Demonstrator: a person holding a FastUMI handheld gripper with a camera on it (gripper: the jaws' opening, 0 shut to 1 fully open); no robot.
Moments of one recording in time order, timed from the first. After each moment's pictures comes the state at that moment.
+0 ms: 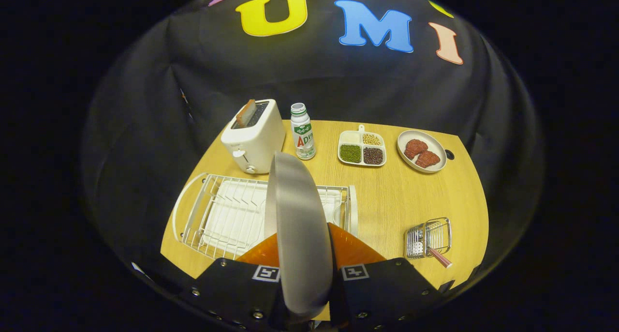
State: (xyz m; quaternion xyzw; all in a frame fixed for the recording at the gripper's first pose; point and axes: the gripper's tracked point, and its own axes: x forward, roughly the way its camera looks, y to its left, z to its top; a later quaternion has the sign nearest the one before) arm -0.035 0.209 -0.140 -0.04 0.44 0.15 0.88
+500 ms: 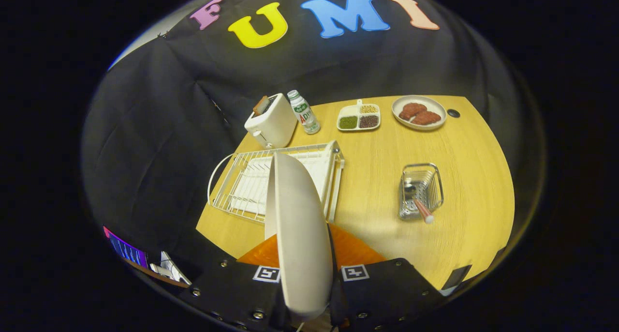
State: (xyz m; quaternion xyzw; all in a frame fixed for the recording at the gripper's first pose) arm -0.142 0.076 -0.161 0.08 0.47 0.23 0.85
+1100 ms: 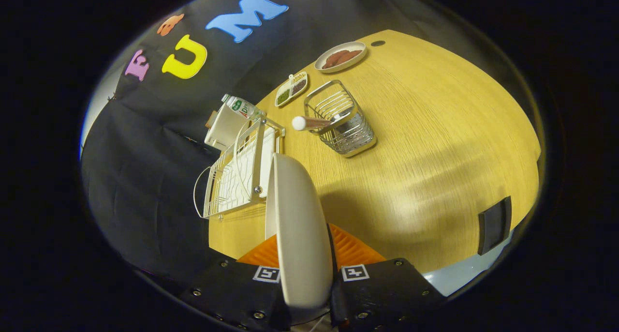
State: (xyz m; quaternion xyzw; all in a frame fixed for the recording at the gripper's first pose) arm -0.171 -0.011 -0.275 0.26 0.51 0.16 0.81
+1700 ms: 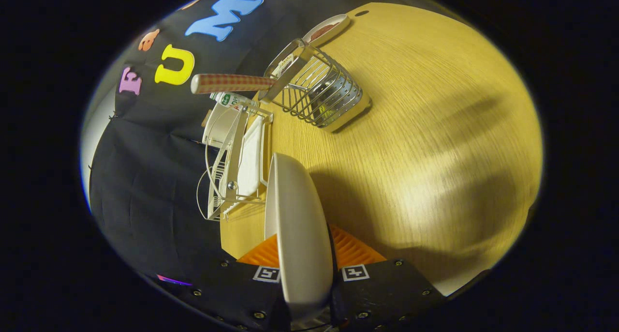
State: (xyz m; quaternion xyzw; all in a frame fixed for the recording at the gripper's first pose) arm -0.161 0.005 -0.342 0.32 0.52 0.19 0.77
